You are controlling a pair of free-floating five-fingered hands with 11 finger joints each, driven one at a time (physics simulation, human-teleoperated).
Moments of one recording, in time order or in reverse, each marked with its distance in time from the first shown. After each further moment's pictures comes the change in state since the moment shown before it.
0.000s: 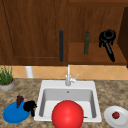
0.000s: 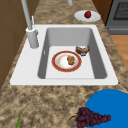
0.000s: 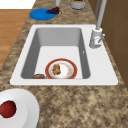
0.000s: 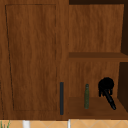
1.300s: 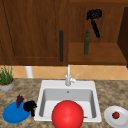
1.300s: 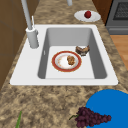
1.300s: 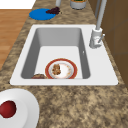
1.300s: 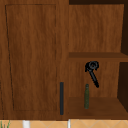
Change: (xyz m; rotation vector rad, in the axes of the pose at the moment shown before) left hand 0.000 0.000 0.000 0.000 0.000 0.000; right hand 0.036 -0.124 -0.055 -0.389 -0.026 -0.009
